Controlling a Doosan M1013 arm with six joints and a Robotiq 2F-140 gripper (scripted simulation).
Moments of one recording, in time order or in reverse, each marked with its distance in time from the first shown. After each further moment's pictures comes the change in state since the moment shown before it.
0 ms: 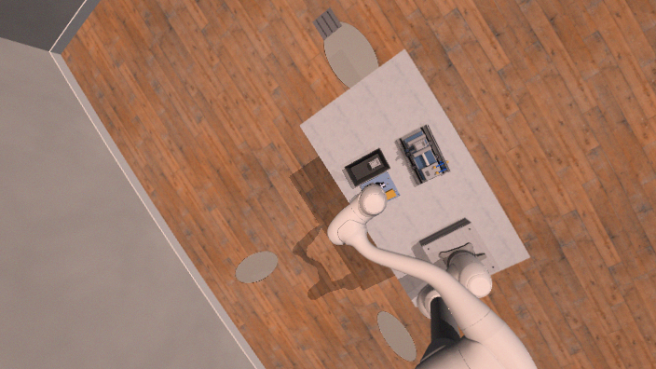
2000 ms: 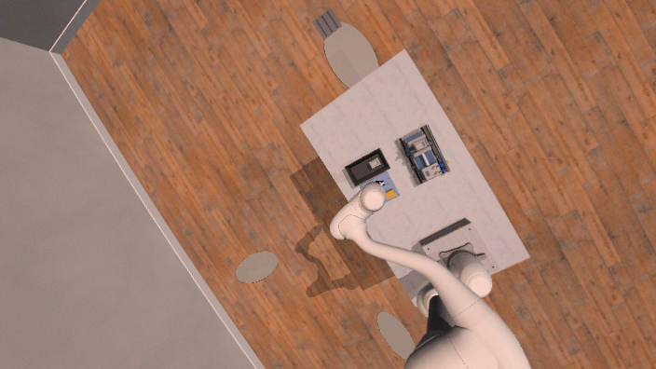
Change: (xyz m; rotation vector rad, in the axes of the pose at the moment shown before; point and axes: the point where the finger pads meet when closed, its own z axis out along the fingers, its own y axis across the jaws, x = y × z) arm 0.000 0.000 0.053 0.000 0.000 0.000
